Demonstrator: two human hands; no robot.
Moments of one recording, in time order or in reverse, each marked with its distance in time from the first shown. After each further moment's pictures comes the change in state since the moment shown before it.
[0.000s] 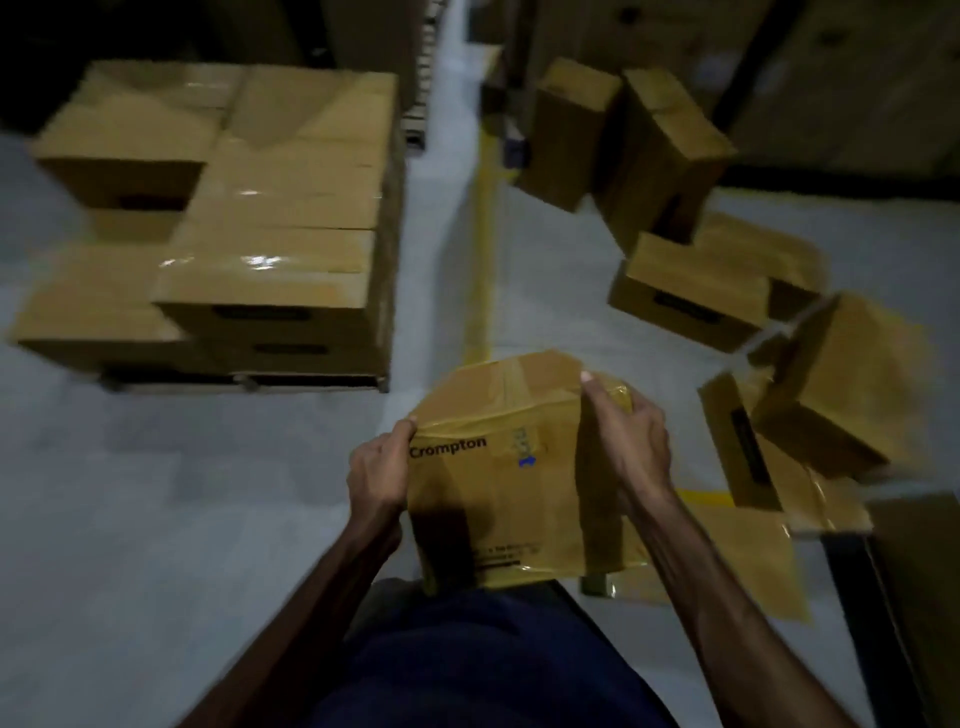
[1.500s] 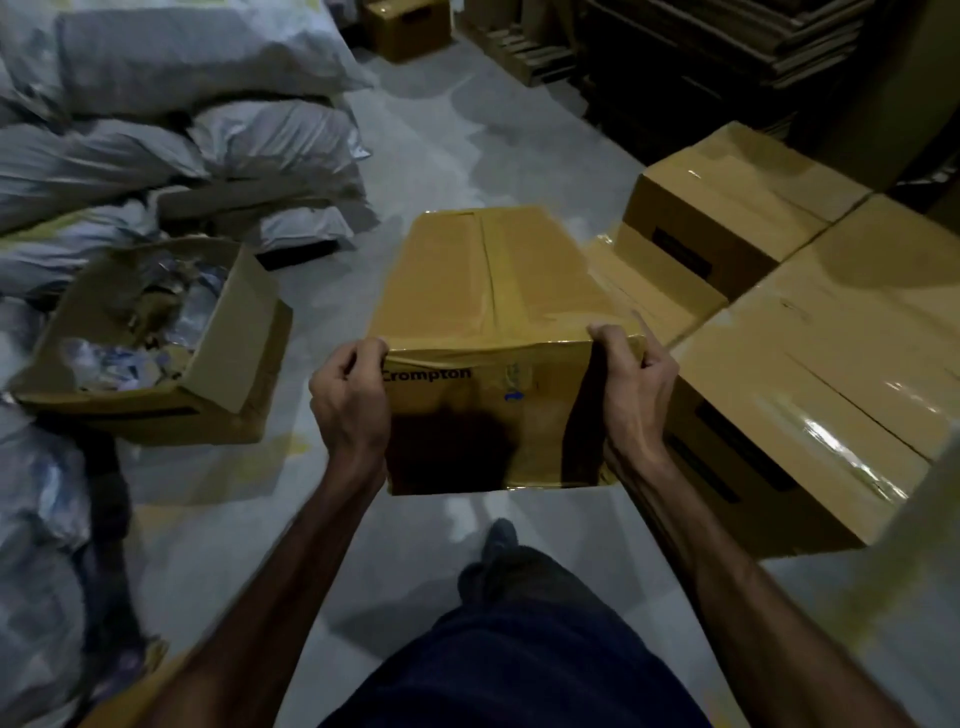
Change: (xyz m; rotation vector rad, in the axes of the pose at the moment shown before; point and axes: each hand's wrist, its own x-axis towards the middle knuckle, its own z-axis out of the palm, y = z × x) left_hand 0.107 0.060 -0.713 -0.460 1.040 0.340; right_hand -0.406 -0.249 0.673 0.149 -0.914 -0.489
